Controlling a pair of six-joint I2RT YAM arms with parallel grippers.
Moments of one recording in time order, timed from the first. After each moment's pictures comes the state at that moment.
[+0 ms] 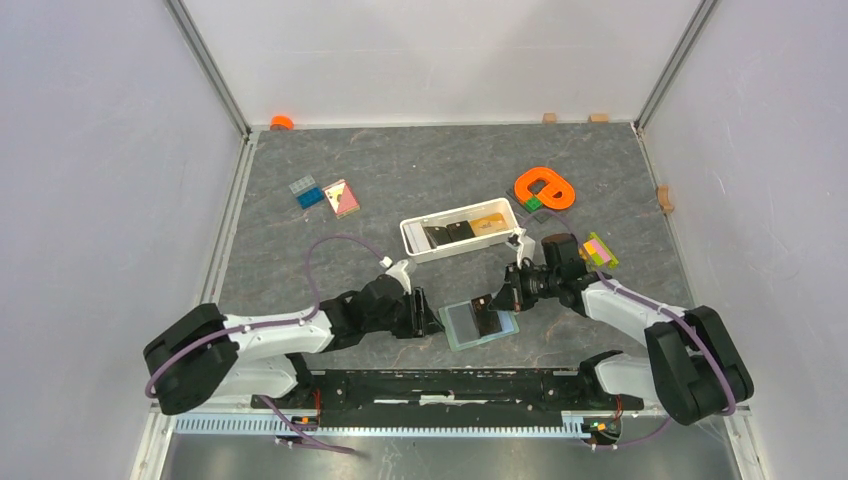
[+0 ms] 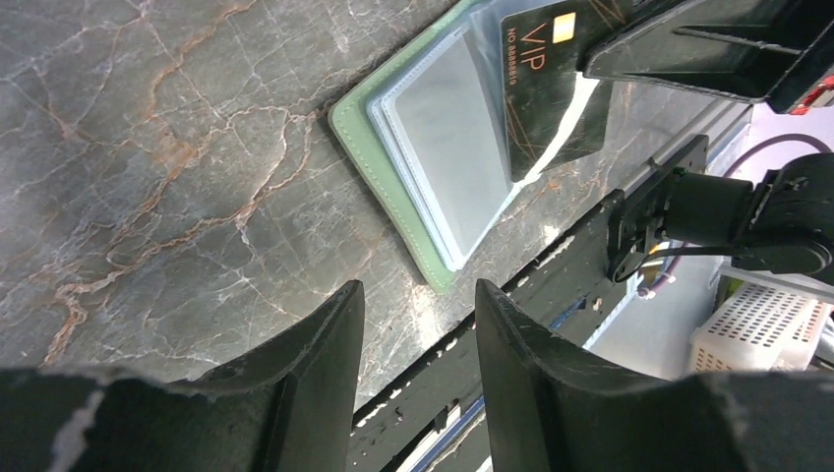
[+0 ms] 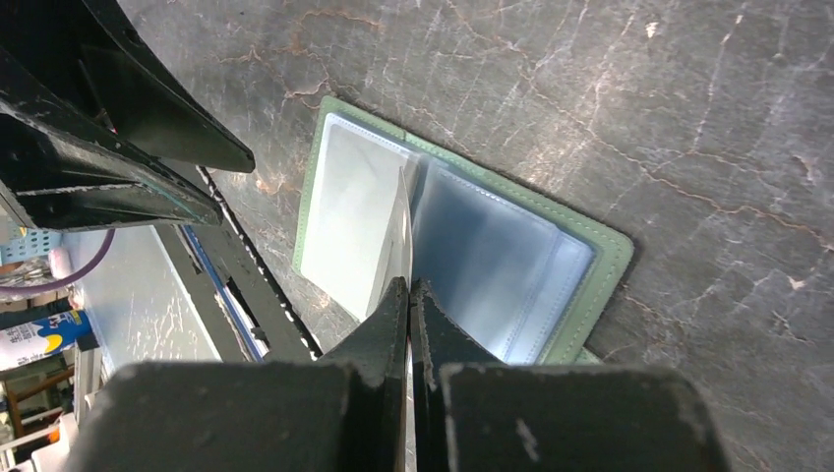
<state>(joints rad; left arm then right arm) -0.98 1.19 0.38 0.14 0.10 -0.97 0.35 1.25 0.41 -0.06 -0.74 0.23</state>
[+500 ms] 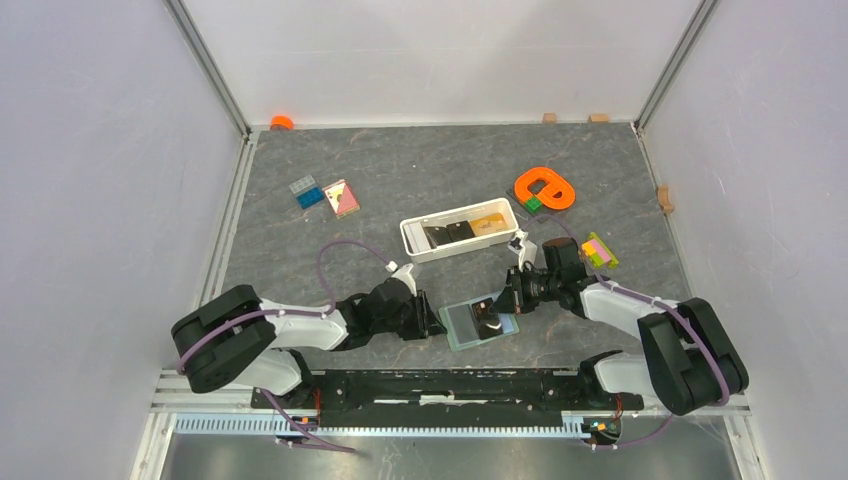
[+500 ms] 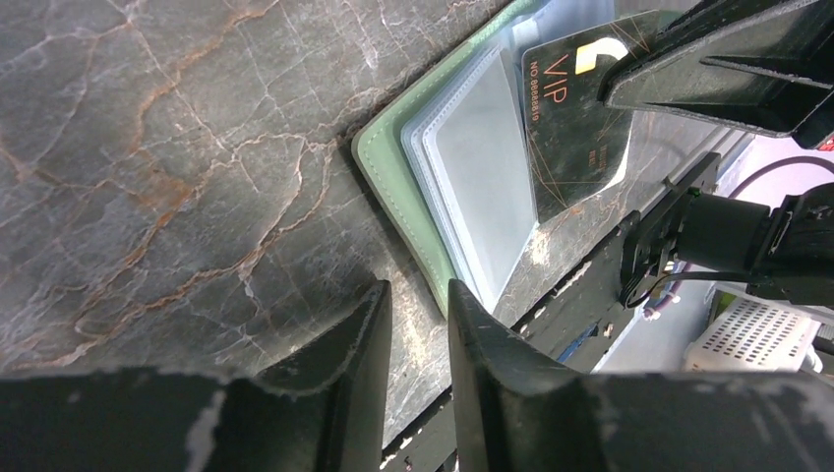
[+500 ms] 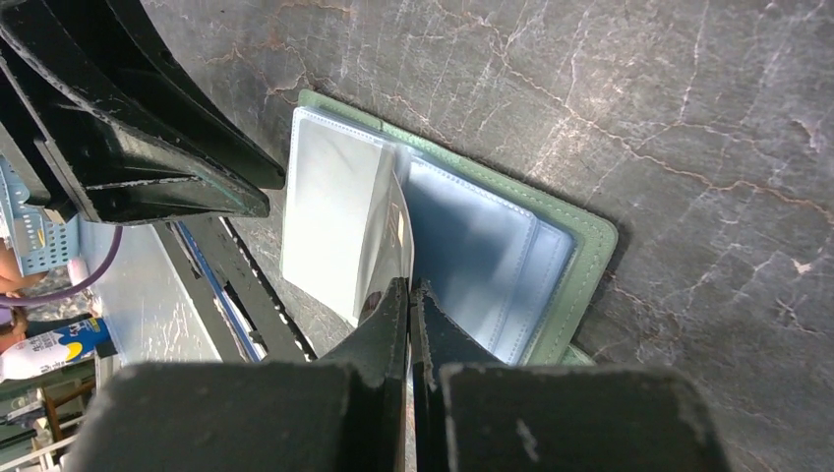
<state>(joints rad) -0.99 1.38 0.36 0.34 0.11 -1.02 0.33 1.30 0.38 0.00 -0.75 0.26</state>
